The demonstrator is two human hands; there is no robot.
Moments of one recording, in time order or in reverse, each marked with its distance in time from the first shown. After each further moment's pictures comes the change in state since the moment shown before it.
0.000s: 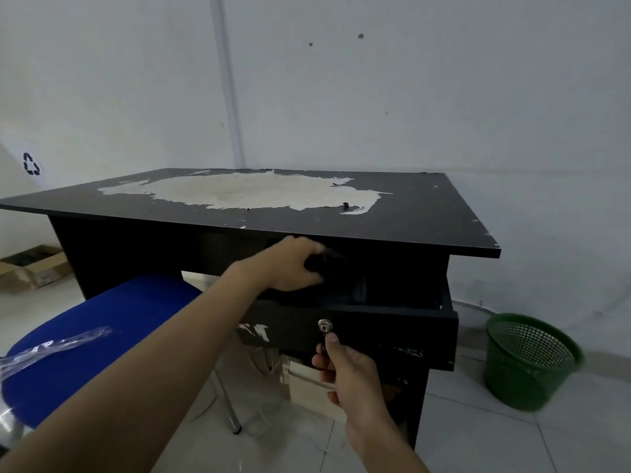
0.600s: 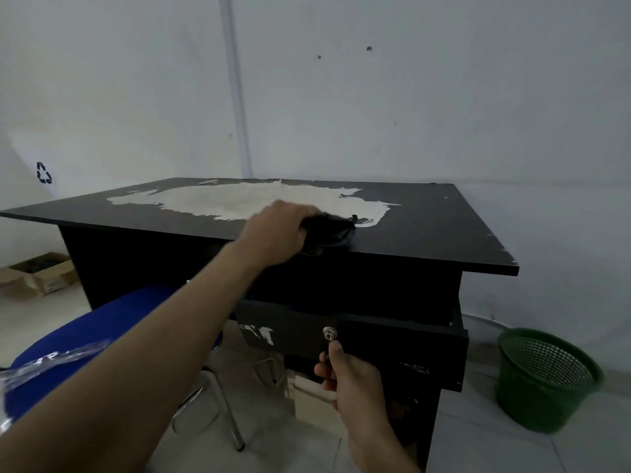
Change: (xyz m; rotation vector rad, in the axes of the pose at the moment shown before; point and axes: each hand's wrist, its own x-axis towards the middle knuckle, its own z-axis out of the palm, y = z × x) left_hand 0.003 -0.005 -0.048 0.150 0.403 -0.125; right_hand 0.004 -0.011 0.014 -0.039 -0.009 -0.048
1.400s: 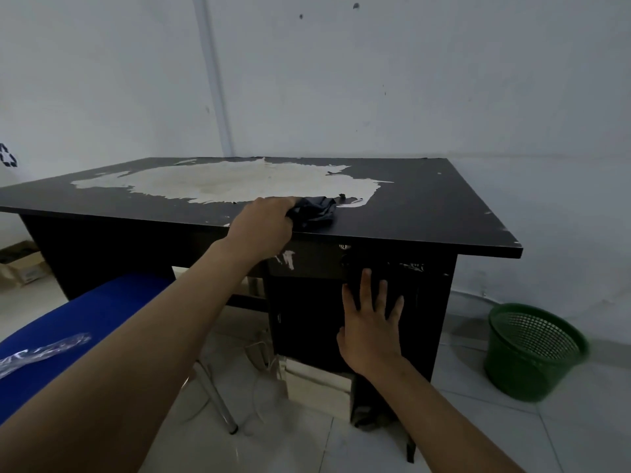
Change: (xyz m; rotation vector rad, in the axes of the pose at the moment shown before) left_hand 0.028 -0.017 0.048 -0.071 -0.013 -0.078; right_hand 0.112 -0.003 -0.039 -1.609 0.041 -0.504
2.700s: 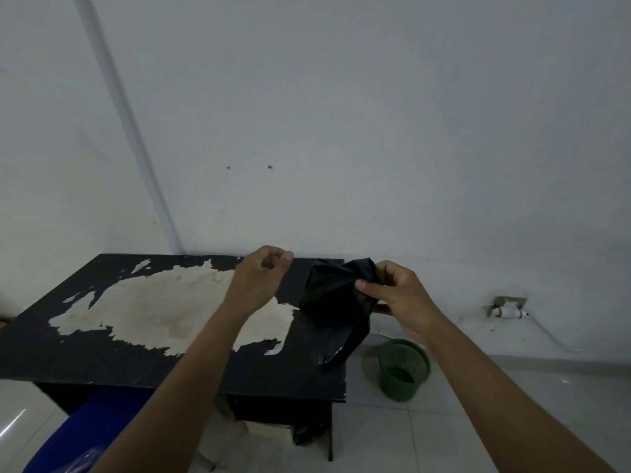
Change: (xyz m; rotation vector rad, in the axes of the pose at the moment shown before) left_hand 0.162 0.252 -0.377 -0.731 -0.127 -0.270; right_hand -0.025 0.127 -0.627 1.469 0.052 0.296
